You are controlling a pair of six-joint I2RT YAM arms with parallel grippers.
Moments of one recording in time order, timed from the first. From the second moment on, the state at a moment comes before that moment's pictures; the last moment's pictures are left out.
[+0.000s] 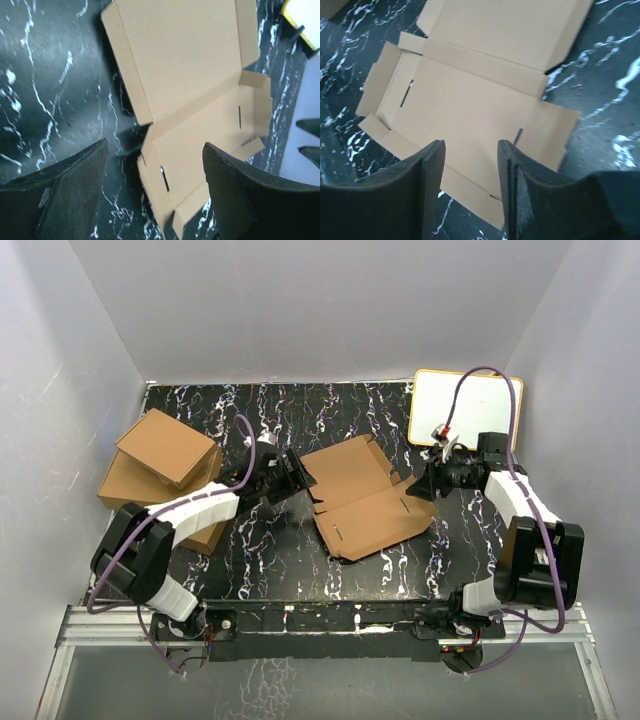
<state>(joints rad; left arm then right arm) -0.58 1.49 0.82 -0.03 0.08 -0.90 -0.20 1.39 0.85 -0.45 -1.00 -0.50</state>
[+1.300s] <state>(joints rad) -0.51 1.90 0.92 0.30 0.09 -1.01 -0.04 1.72 0.94 -0.56 -0.82 -0.51</state>
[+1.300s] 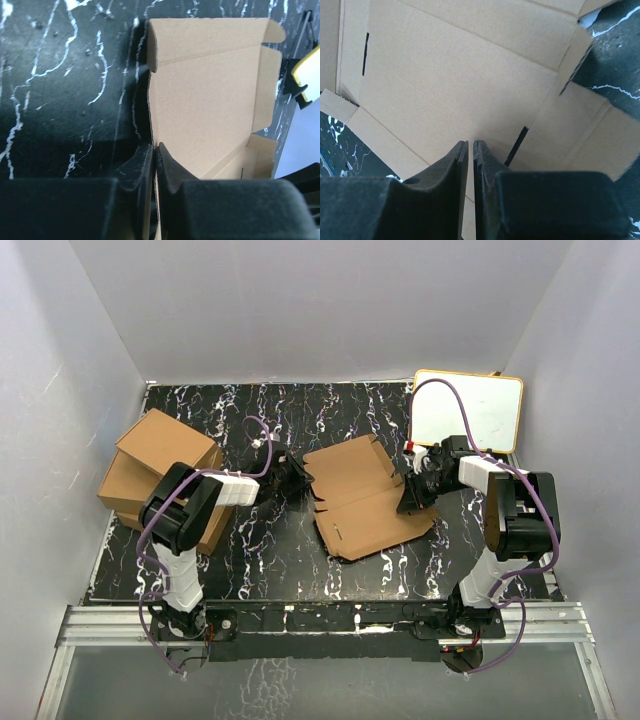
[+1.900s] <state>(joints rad) -0.57 1.60 0.66 0.59 0.07 -0.66 -0.05 1.65 0.96 -0.66 -1.03 -0.61</state>
